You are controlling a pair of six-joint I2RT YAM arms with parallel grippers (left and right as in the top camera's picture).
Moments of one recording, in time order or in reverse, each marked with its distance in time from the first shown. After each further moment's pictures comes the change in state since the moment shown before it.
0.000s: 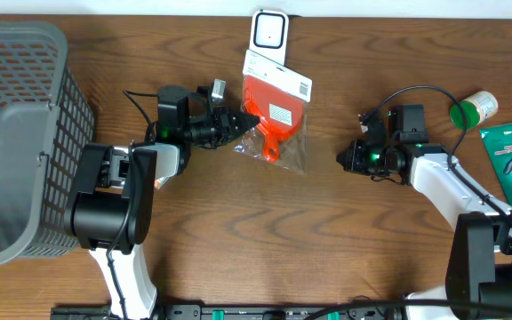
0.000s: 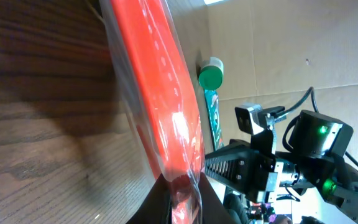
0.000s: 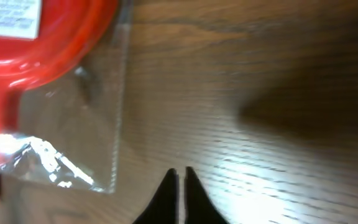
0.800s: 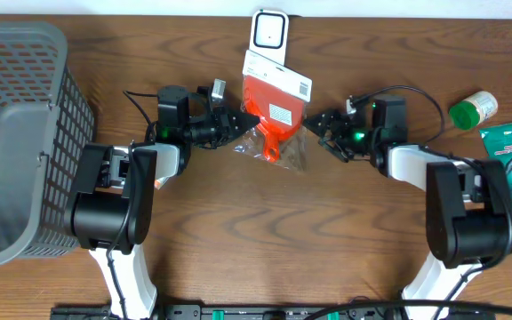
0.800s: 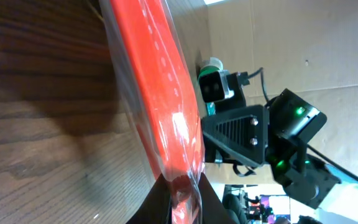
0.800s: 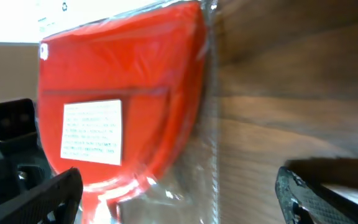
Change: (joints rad) left arm 0.000 0.000 0.000 0.001 0.000 -0.012; right arm 0.050 0.300 0.021 0.636 -0.283 0.577
